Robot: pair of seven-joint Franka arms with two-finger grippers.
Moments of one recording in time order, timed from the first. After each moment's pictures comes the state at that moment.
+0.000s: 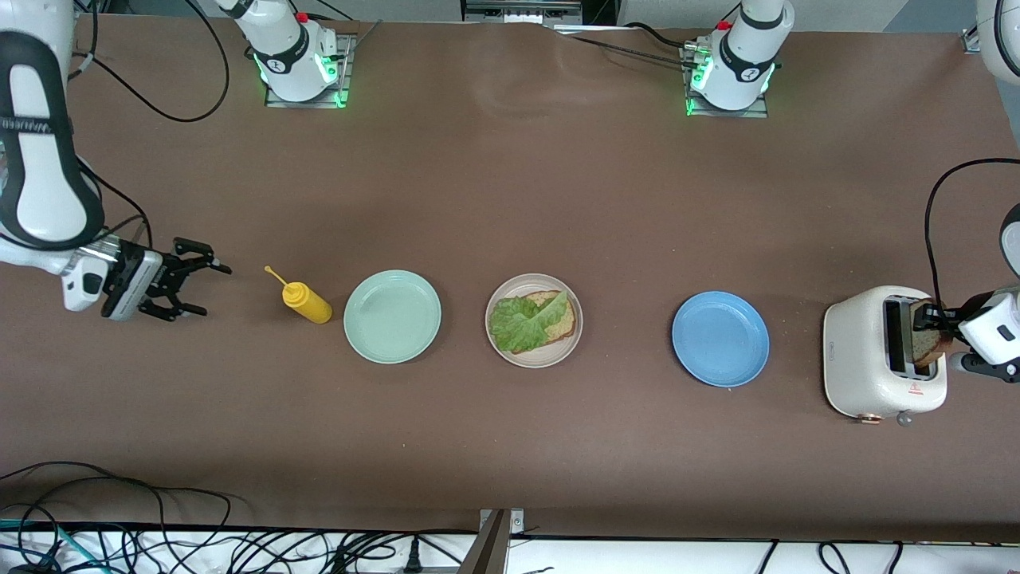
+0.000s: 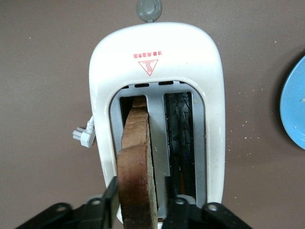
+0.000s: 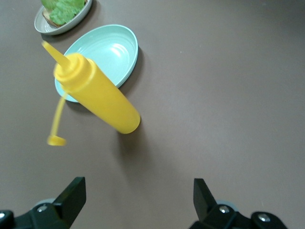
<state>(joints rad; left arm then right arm) 0.21 0.56 0.05 -1.43 0.12 1.89 0.44 -0.06 0.45 -0.22 -1.97 0.93 2.08 -1.80</state>
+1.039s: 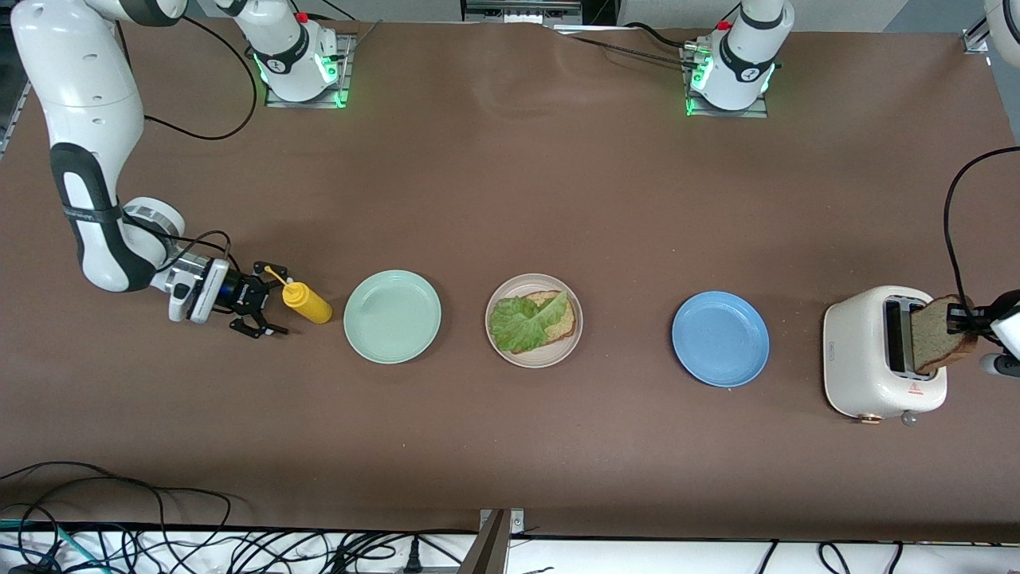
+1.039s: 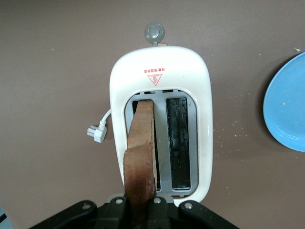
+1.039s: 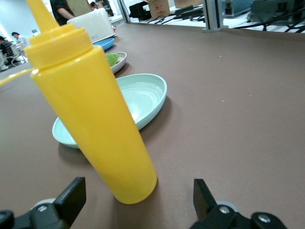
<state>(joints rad) 0.21 0.57 0.05 -1.26 0.12 1.73 0.44 -0.01 0.72 -0.21 -1.96 1.48 1.88 -2.31</state>
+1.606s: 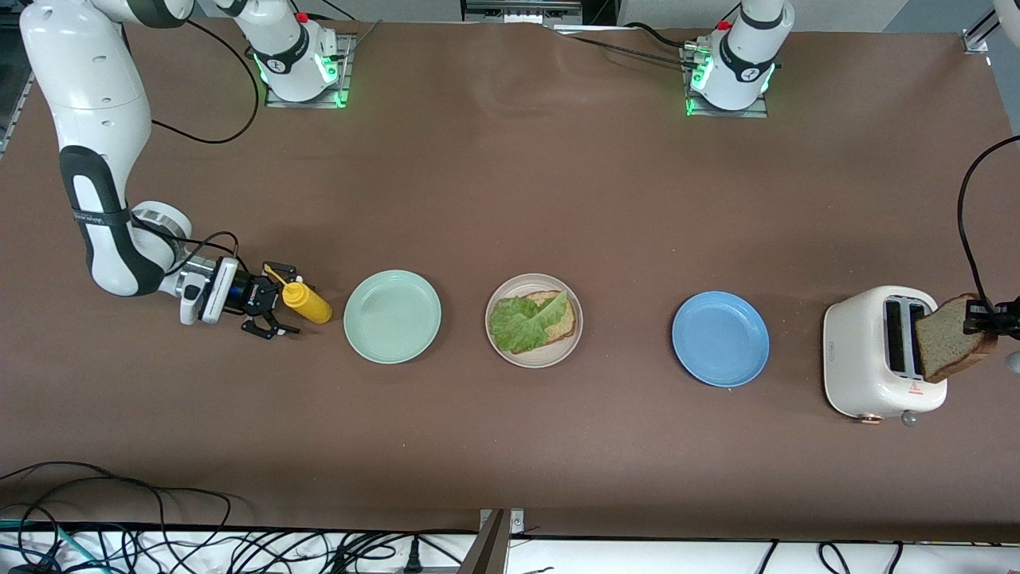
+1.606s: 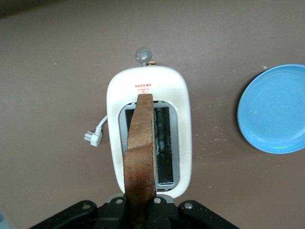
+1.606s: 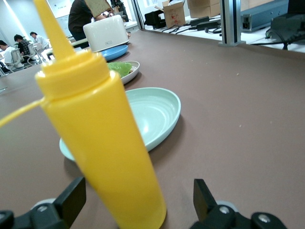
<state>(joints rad) 0.21 0.57 0.03 -1.15 0.05 1.64 0.43 0.01 0.72 -0.20 -1.93 1.48 1.84 -2.34</state>
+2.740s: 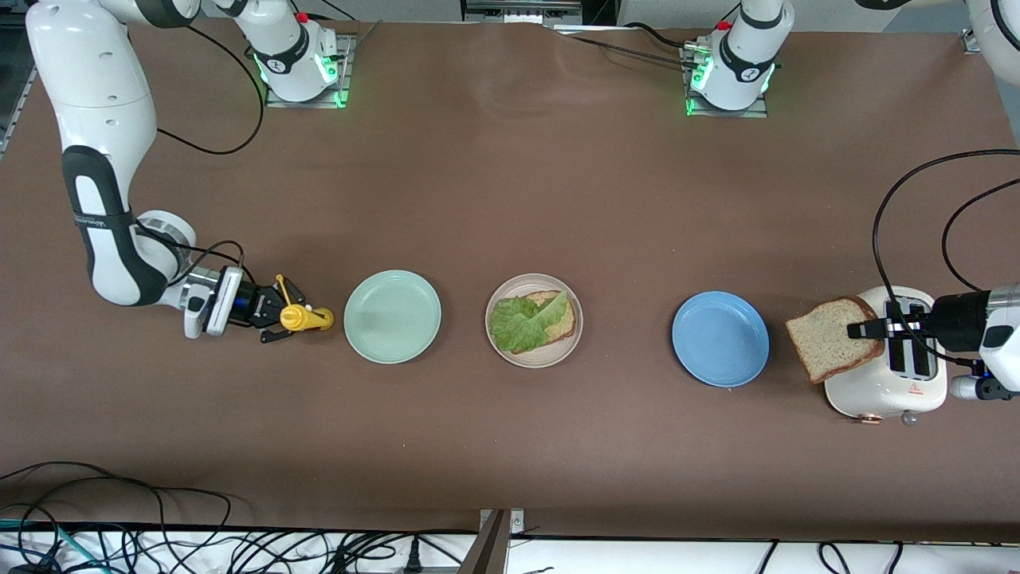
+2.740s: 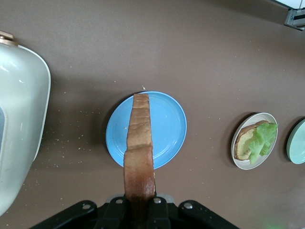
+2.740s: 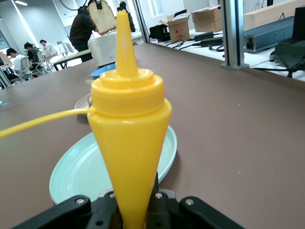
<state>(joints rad) 0.16 0.63 0.03 -1.13 -0.40 1.53 0.11 0.03 0.71 -0.18 -1.83 1.47 1.83 -2.22</state>
